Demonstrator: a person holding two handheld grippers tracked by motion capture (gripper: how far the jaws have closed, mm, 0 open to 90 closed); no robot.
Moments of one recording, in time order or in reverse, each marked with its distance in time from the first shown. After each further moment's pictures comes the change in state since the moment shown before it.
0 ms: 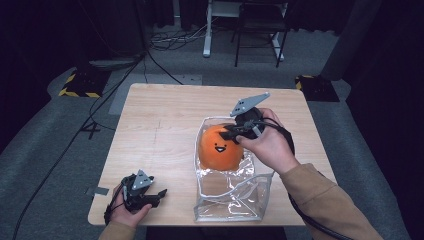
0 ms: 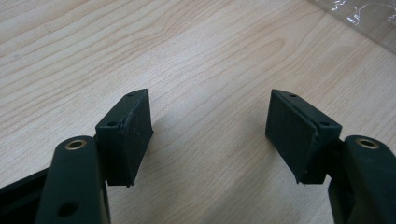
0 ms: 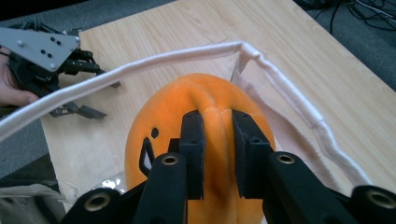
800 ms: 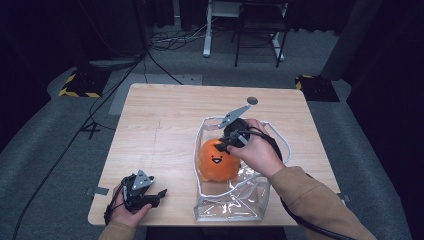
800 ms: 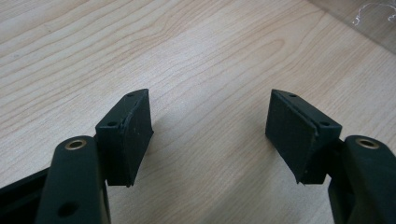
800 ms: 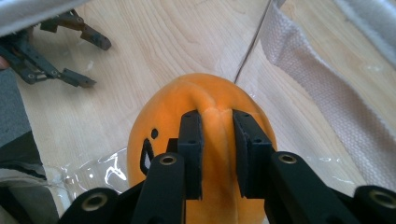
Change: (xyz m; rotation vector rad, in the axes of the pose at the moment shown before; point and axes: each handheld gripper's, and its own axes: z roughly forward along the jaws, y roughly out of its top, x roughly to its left) left arm 0.000 0.000 0.000 0.000 0.001 0.001; right arm 0.002 -0.018 0.049 0.138 0.031 -0.002
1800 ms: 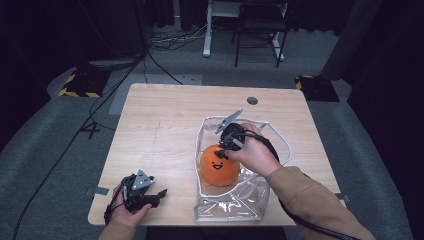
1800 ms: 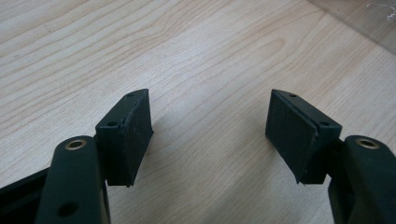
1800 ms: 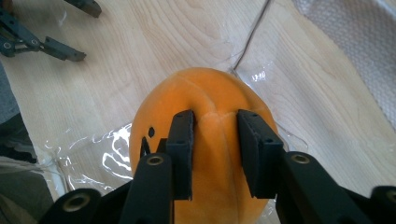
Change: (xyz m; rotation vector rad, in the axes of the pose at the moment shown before) left arm 0.000 0.000 0.000 0.001 -0.001 -0.001; right arm -0.003 -0.008 0.023 0.102 0.029 0.017
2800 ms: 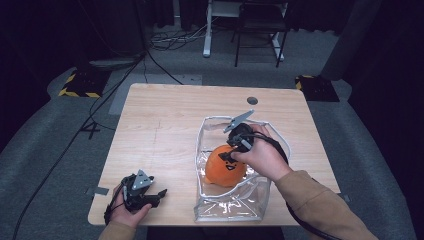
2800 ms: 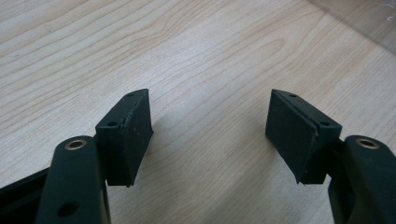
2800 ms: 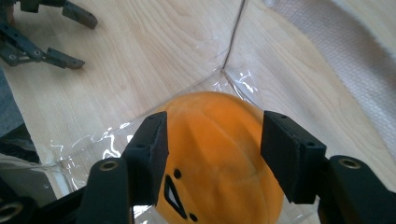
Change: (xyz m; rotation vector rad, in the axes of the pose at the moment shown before) left arm 0.000 0.000 0.000 0.001 0.000 0.002; right arm 0.001 -0.013 -0.019 -0.054 -0.037 0.052
